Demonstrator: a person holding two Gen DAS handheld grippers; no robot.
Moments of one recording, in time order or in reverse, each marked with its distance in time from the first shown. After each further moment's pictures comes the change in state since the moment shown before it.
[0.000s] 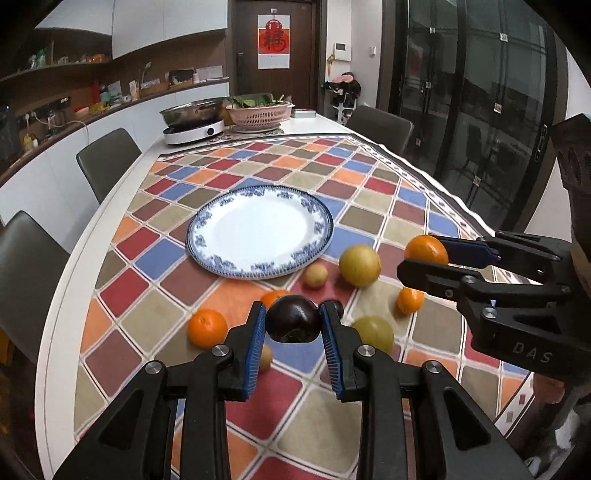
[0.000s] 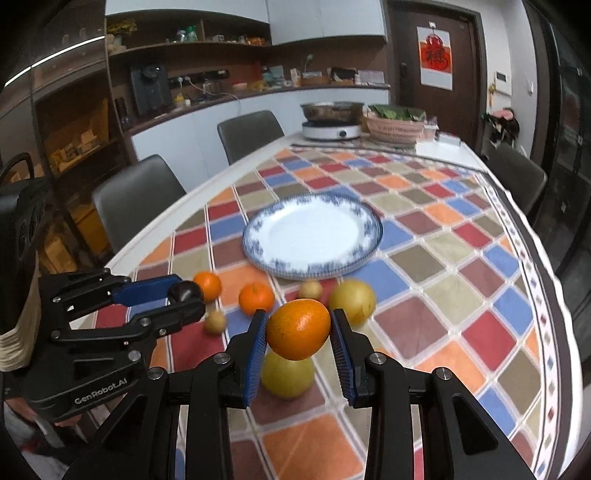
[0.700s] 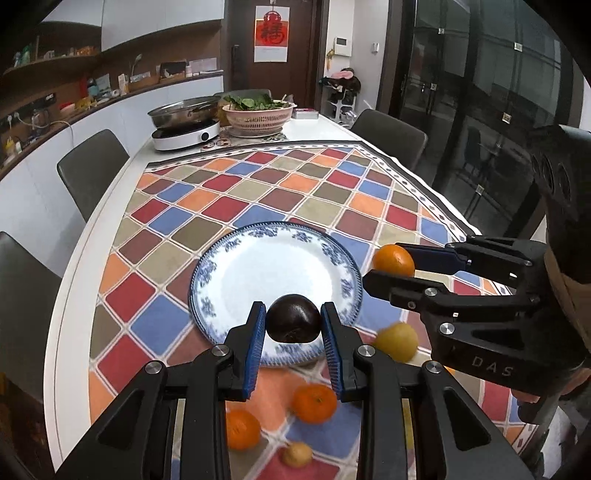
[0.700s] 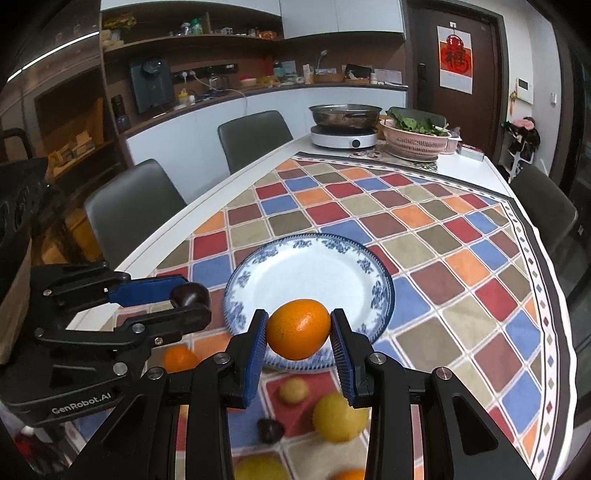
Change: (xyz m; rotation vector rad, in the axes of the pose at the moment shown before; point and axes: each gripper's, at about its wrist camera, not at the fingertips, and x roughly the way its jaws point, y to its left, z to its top) left arm 0.061 0.044 0.089 -0.001 0.044 -0.039; right arm 0.075 -0.021 0.092 -0.033 0.036 0.039
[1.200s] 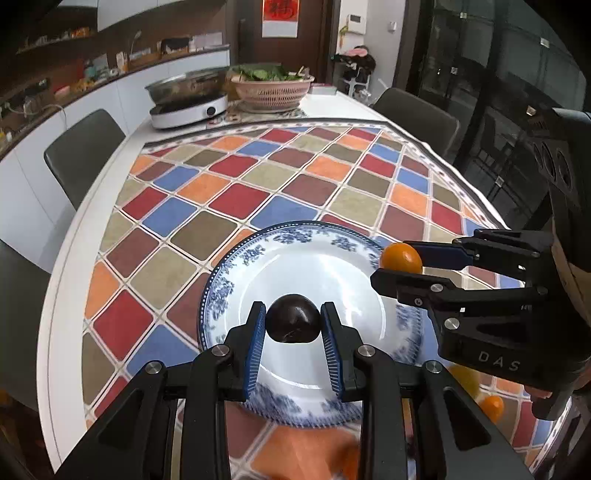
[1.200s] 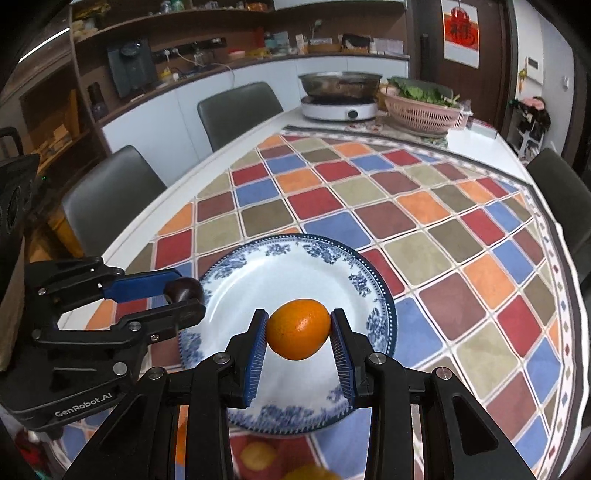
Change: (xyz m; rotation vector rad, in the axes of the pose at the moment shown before) left arm 0.082 0.042 0.036 -0.022 0.104 0.010; right arm 0.089 -0.031 0.042 0.029 0.129 0.009
